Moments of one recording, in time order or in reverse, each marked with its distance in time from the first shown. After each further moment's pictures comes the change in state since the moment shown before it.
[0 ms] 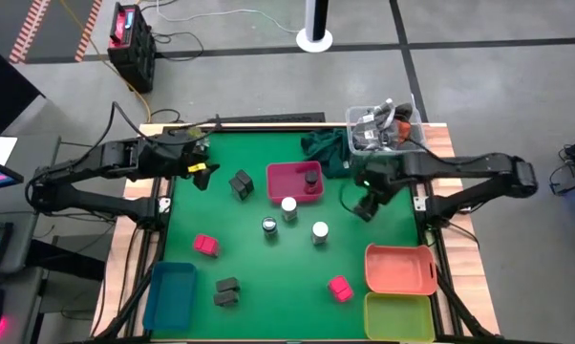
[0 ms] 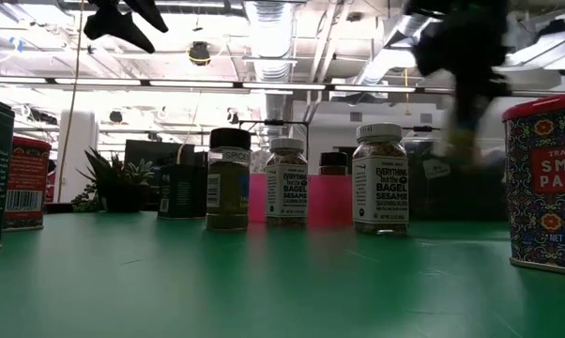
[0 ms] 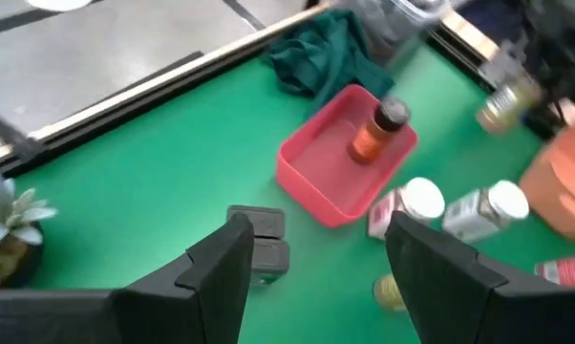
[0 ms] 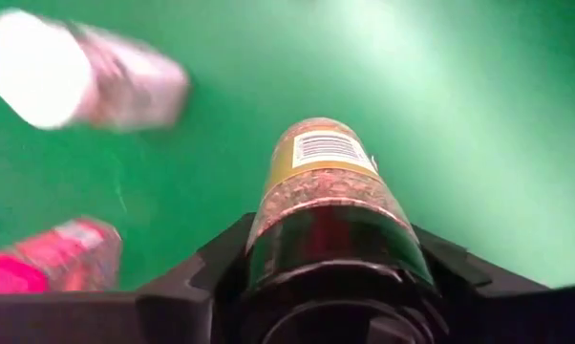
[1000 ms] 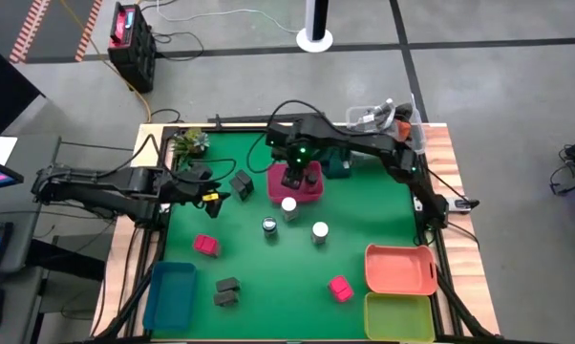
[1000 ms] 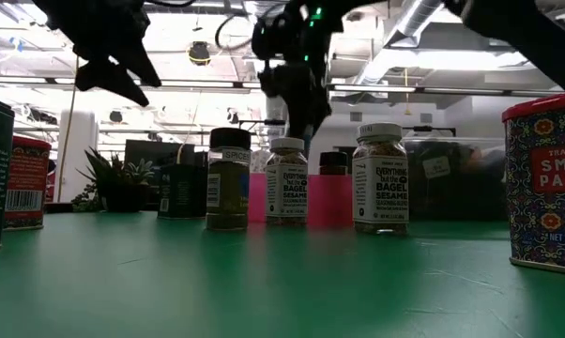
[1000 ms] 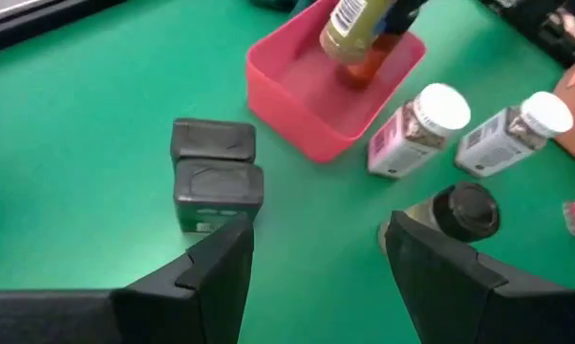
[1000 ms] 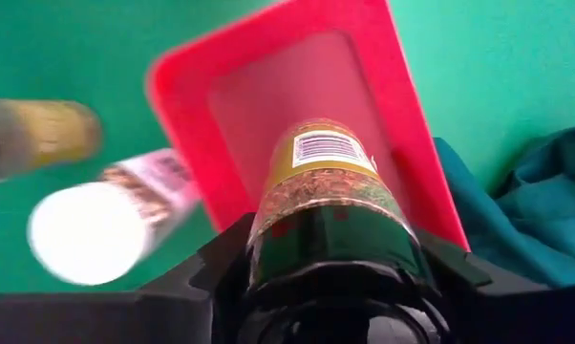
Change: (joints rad) left arm -0.203 -0.046 -0.394 0.267 -0.072 -0.150; right arm -0.177 0.991 1.154 -0.278 0.033 -0.608
